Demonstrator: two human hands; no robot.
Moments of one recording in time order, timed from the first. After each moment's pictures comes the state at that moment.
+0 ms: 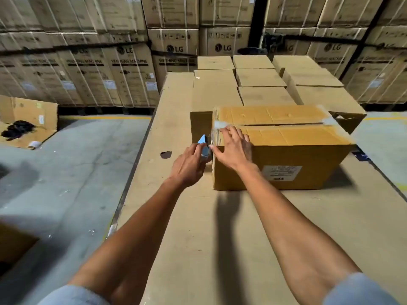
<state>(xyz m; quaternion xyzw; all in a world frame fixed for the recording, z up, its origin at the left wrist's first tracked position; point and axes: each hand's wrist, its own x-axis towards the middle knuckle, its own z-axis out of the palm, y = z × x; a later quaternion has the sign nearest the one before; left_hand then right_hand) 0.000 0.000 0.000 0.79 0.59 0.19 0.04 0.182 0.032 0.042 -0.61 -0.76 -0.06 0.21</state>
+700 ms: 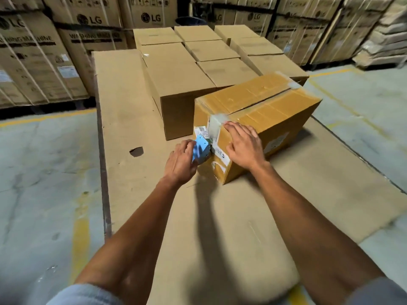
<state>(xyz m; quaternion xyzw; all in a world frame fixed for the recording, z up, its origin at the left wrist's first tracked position) -0.052 0.041 -0.063 0.86 0.45 0.19 0.14 0.178 -0.023 0.014 -0.70 -0.69 -0.09 0.14</state>
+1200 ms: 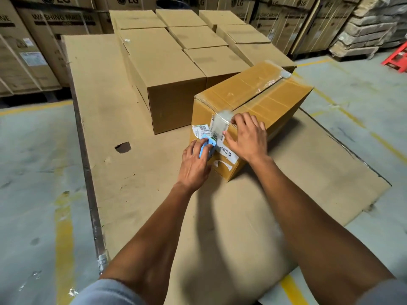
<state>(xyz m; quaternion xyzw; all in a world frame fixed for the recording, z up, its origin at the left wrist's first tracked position) -0.005 0.019 -0.102 0.89 0.37 0.20 0.15 0.184 -0.025 0.016 -0.75 -0.61 -0.19 0.14</state>
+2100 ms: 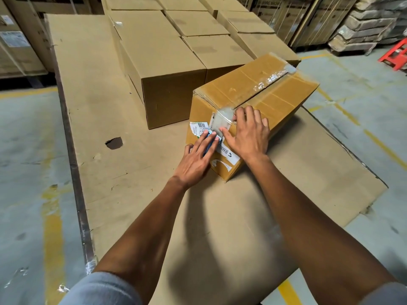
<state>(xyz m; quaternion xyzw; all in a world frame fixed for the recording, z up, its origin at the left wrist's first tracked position) 0.004 0.044 -0.112 0.93 0.28 0.21 0.09 0.176 -0.007 0.018 -0.78 -0.56 -0.25 0.09</state>
